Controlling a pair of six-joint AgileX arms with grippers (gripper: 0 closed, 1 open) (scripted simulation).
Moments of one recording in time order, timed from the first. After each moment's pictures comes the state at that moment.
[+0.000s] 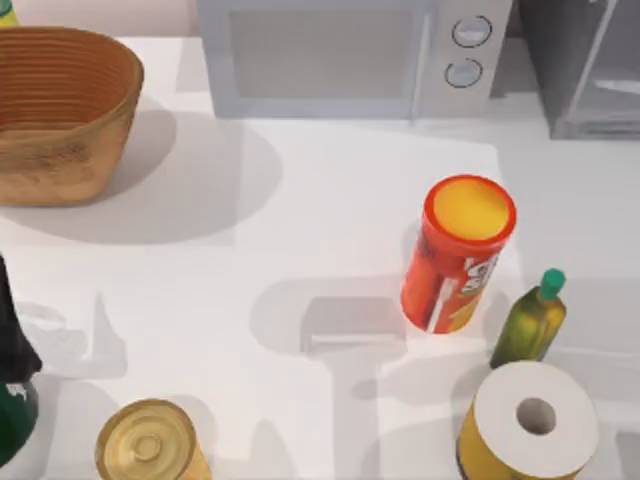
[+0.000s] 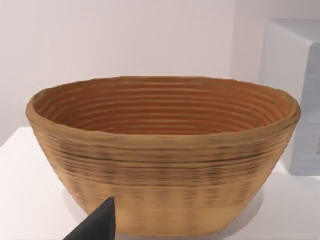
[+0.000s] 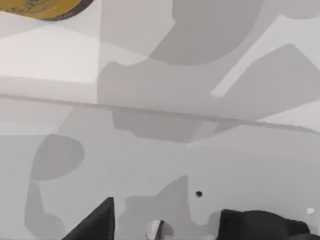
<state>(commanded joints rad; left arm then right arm) 0.00 0.00 0.00 0.00 0.00 0.00 -0.68 0.64 0.84 -1.73 -0.31 -0.73</state>
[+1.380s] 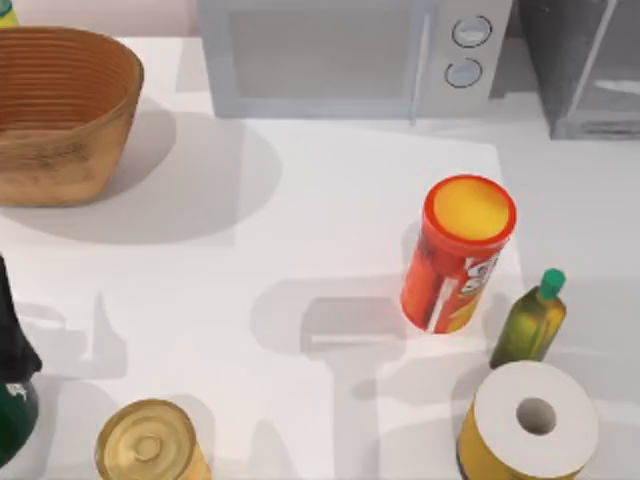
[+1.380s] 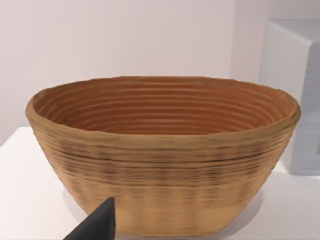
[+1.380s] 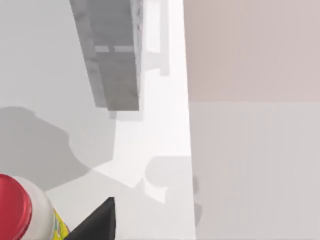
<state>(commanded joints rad) 0.00 0.00 0.00 0.00 0.00 0.00 -1.81 1.80 1.31 -1.43 -0.96 -1.98</state>
